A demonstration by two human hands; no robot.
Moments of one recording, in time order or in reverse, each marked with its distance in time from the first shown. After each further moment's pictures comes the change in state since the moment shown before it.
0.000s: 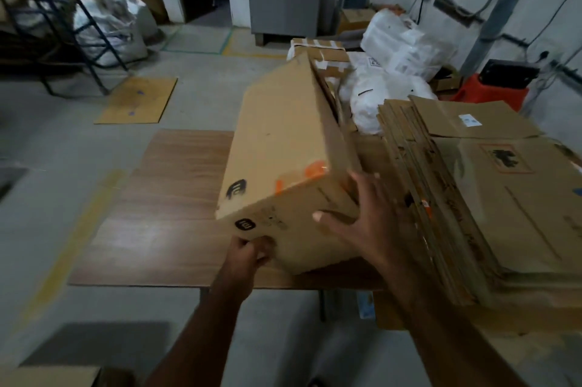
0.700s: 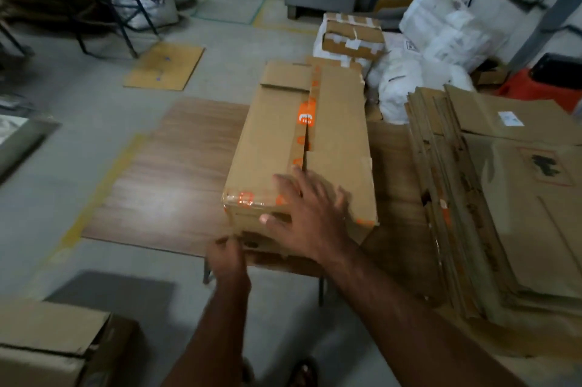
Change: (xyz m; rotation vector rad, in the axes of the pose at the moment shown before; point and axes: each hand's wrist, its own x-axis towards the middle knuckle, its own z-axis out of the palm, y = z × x) left_hand -0.008 -0.052 -0.015 0.024 0.698 -0.047; right_hand 0.004 -0.034 0.069 -0.429 -0.337 -0.322
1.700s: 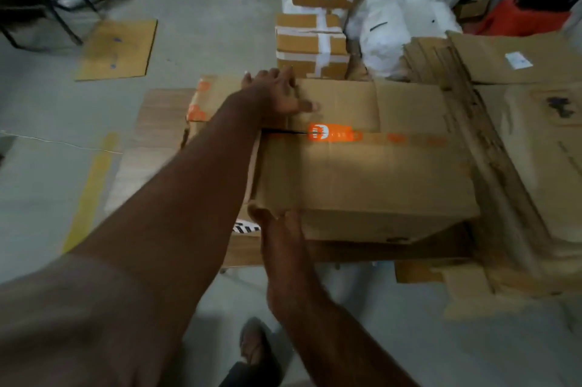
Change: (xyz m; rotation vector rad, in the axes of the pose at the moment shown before) left_hand 0.096 0.265 0.176 1.507 -0.670 0.957; right_hand 0.026 -0.138 -0.003 1.526 -0.035 0.981
